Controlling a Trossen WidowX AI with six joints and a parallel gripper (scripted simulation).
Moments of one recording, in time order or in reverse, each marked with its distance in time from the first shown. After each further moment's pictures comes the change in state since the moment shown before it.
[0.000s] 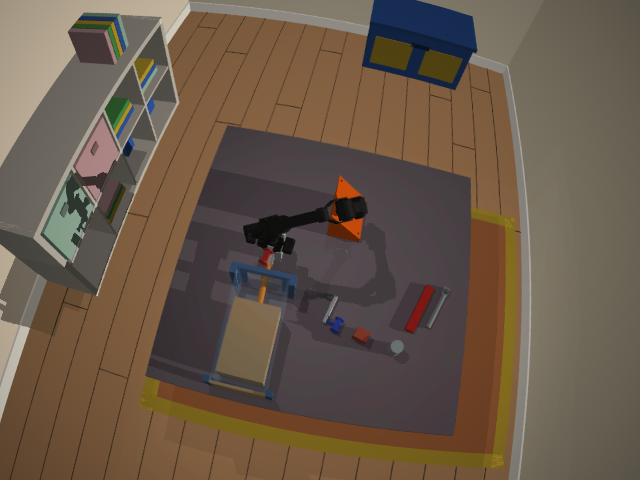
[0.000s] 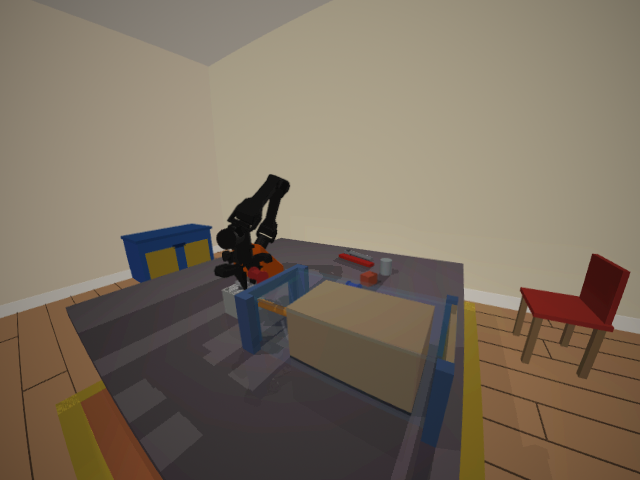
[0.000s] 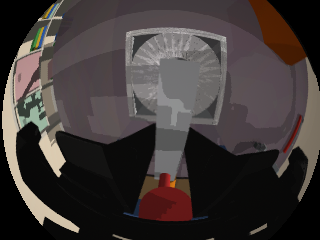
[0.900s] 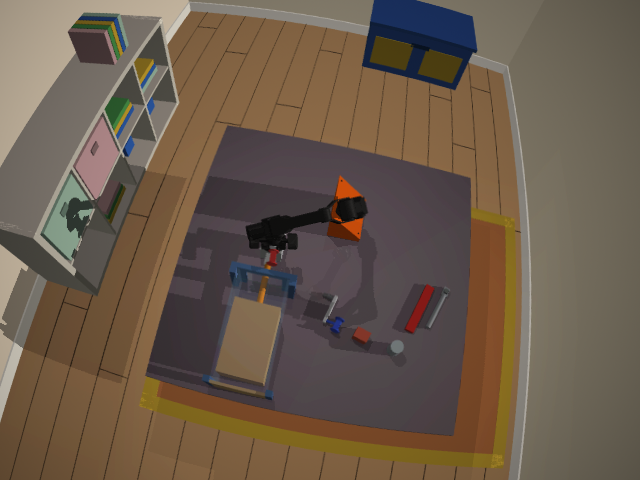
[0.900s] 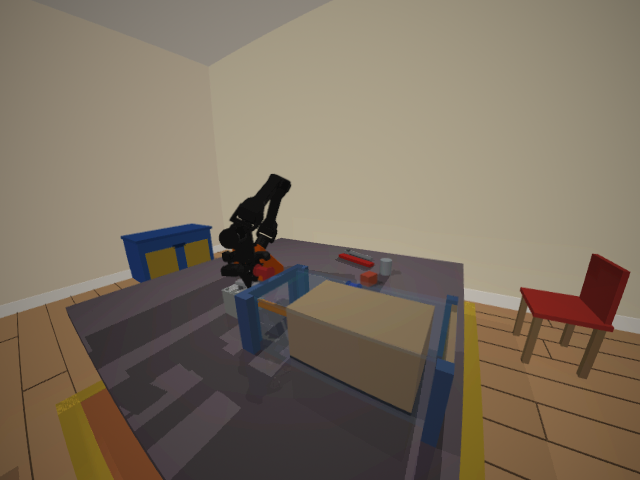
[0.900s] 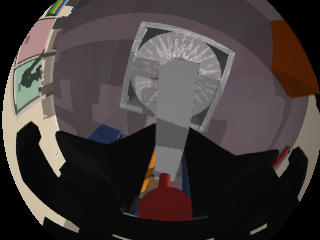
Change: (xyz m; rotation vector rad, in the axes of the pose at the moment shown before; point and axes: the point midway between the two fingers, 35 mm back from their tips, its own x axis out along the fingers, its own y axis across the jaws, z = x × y) arm -0.001 -0.012 0.002 -0.274 0.003 -0.023
